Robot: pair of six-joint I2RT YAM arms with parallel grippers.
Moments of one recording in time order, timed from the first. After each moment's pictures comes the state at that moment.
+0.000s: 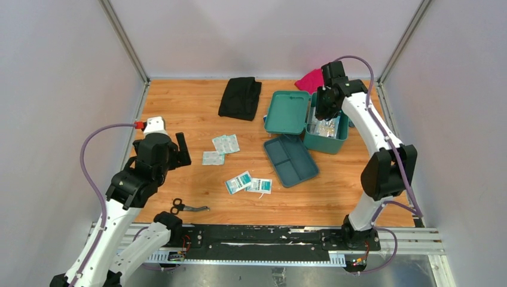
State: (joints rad) left arm -0.41 0.68 0.97 -0.92 -0.49 -0.38; right arm 0.27 1.68 1.65 -0.95 0.11 0.30
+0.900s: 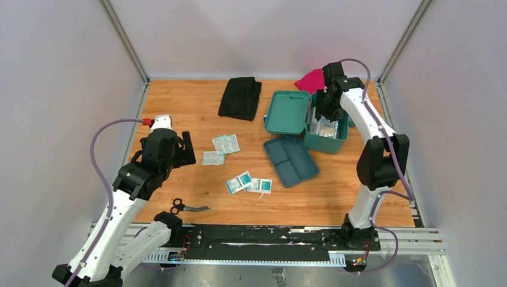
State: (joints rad) left arm -0.41 0.75 0.97 -0.91 -0.45 -0.40; right arm 0.19 1.87 1.72 -0.99 0.13 0.25
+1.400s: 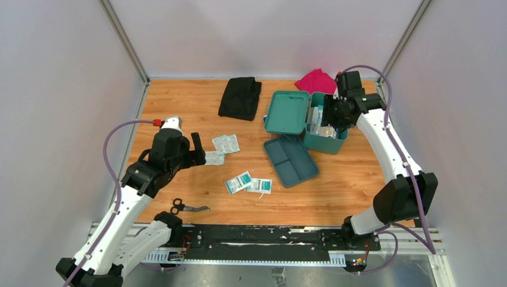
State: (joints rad) left arm -0.41 0.76 0.90 -0.81 -0.29 -0.45; right arm 0.20 1.49 1.52 -0.94 0.02 0.25
